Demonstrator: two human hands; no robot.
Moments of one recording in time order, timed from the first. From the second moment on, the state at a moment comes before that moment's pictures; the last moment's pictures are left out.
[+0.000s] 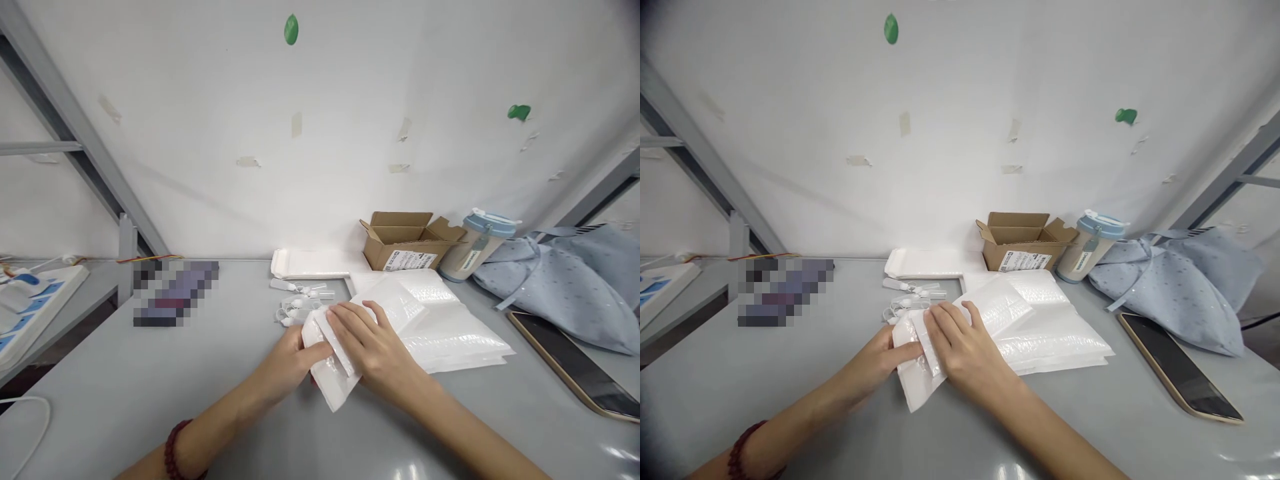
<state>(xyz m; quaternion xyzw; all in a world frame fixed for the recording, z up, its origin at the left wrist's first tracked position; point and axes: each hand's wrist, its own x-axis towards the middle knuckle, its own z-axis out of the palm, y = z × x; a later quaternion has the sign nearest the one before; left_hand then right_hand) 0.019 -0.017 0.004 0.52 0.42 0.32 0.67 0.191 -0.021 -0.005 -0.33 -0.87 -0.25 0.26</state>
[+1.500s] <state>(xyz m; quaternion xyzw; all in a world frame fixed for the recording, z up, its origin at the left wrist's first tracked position) 0.022 -0.018 -0.018 0.85 0.23 0.47 -0.08 0.193 -0.026 0.005 -0.27 -0.79 -0.22 0.51</state>
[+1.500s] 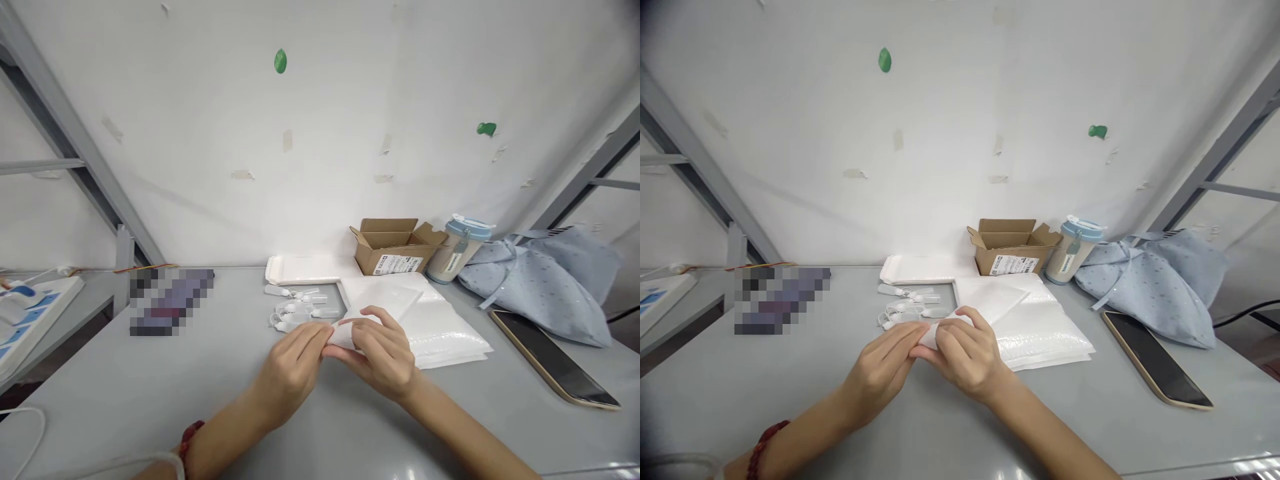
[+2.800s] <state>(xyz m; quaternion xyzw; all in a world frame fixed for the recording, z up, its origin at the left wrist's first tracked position) 0.016 -0.007 -0.024 0.83 0.23 0.49 -0.13 0.184 -0.037 0.004 -0.21 -0.87 -0.23 0.39</state>
